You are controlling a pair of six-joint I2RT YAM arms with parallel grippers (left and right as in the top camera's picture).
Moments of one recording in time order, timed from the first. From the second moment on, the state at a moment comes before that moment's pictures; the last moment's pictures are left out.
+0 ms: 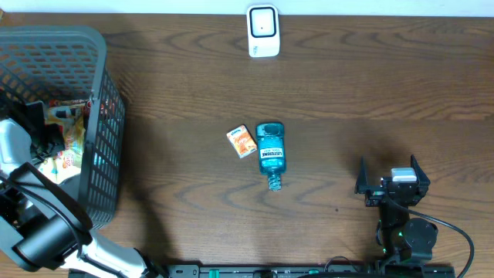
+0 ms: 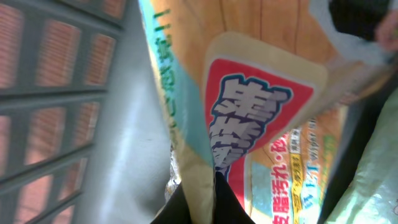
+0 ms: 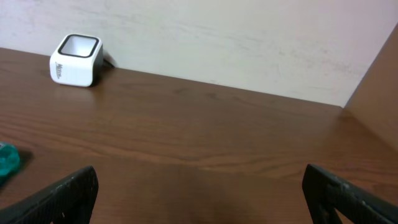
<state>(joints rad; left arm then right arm) 0.69 1.85 1.35 -0.76 -0.02 0.35 -0.06 0.02 0.01 -0.07 -0.03 -0.17</state>
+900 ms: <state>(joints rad) 0.70 1.27 1.37 -0.69 0.05 0.10 -0.06 0.01 0.01 -0.07 -0.03 -0.17</state>
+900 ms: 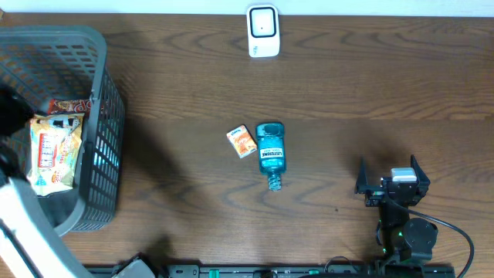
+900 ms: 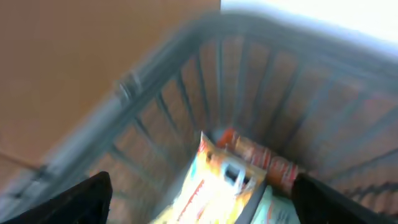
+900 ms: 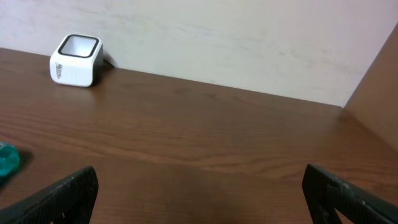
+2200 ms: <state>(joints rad) 0.70 1.92 1.36 -0.67 0.02 0.30 -0.06 0.02 0.01 -0.07 -0.03 -0.17</state>
